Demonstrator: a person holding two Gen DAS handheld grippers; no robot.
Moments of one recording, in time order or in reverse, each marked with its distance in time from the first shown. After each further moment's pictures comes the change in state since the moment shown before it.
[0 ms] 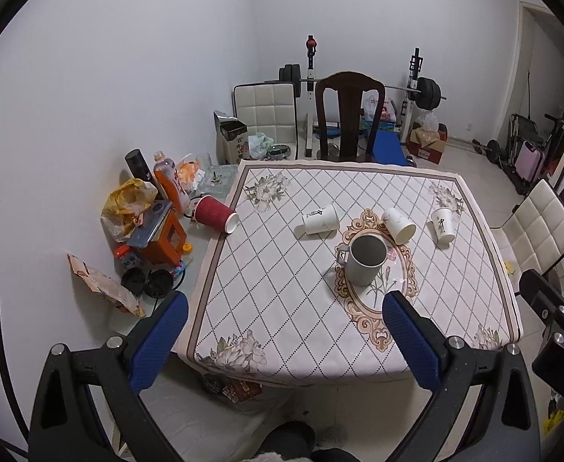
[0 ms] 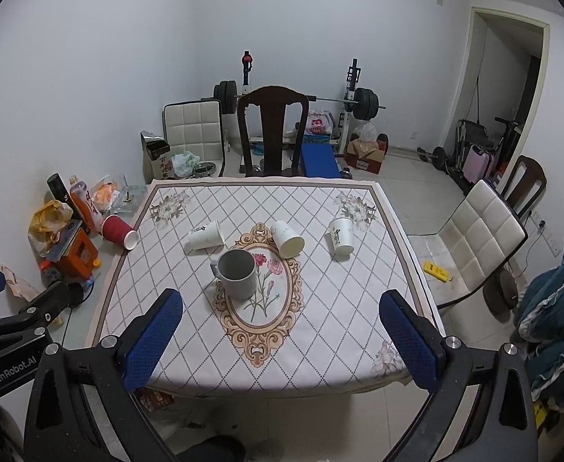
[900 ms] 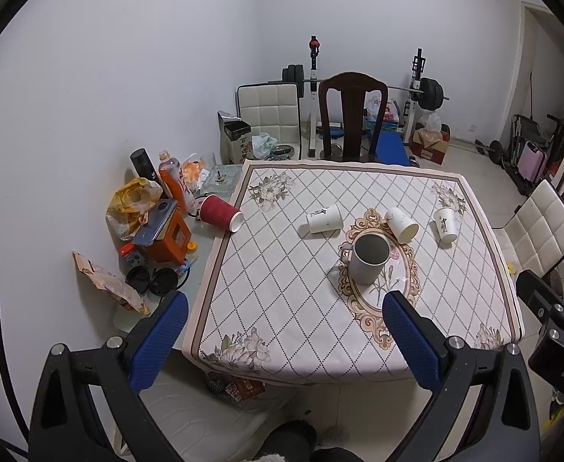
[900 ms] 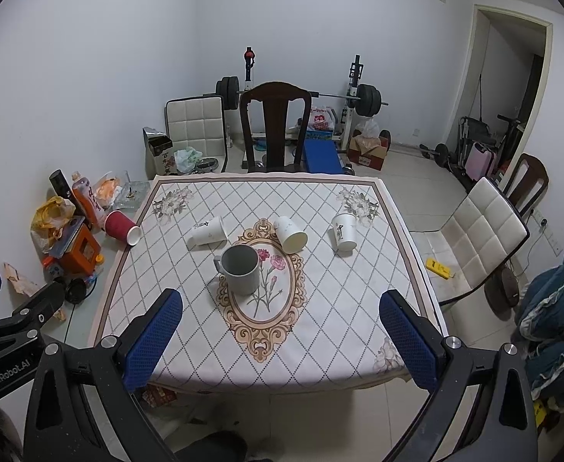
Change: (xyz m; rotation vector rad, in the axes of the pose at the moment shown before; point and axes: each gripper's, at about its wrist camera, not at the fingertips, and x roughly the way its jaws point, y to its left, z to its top) left arm -0.005 0.006 -0.003 -0.016 0.000 0.015; right arm -0.002 0.002 -0.005 0.004 0.010 0.008
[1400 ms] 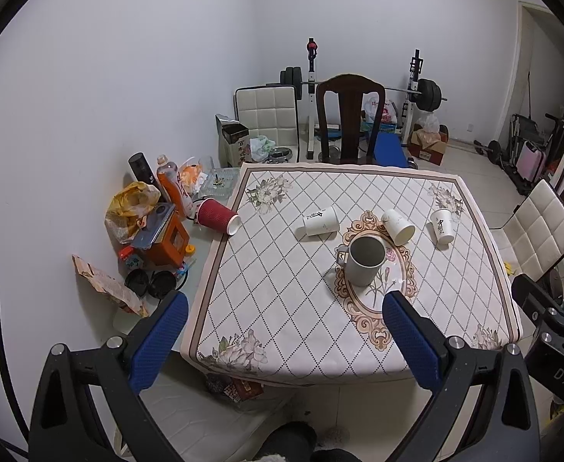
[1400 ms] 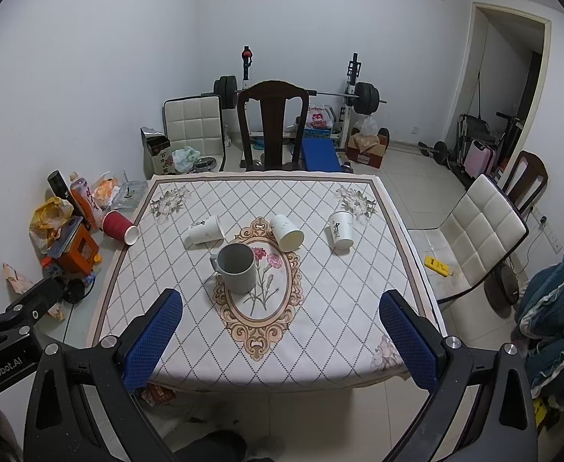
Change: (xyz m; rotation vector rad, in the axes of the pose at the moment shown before) left arm -0.007 -0.003 -0.003 0.021 -0.008 -0.011; right arm 0.000 -0.004 -0.007 0.001 0.004 0.000
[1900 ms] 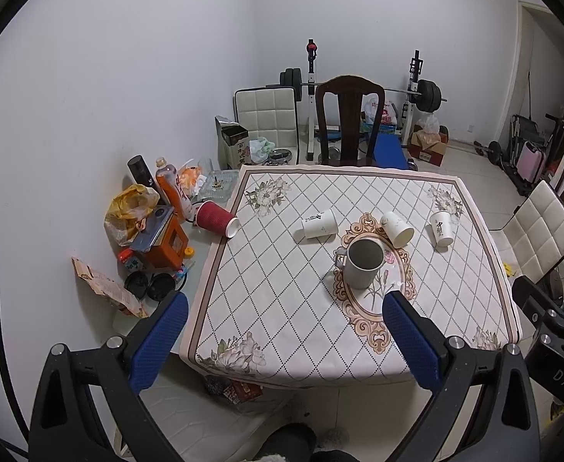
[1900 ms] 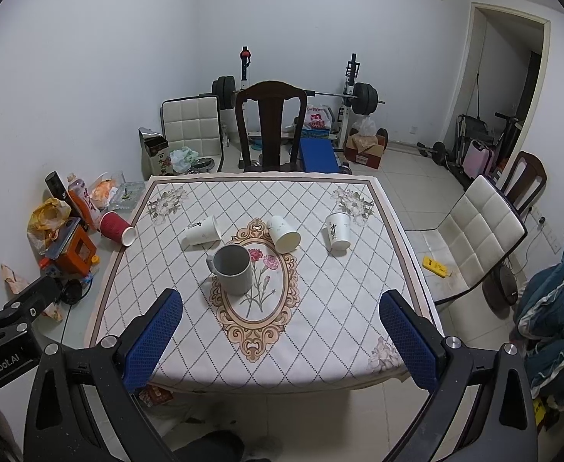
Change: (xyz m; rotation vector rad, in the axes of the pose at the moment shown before) left arm 0.000 -0.004 0.005 0.004 -0.004 -0.002; right arm -0.001 -0.006 -0.002 0.002 0.002 -0.005
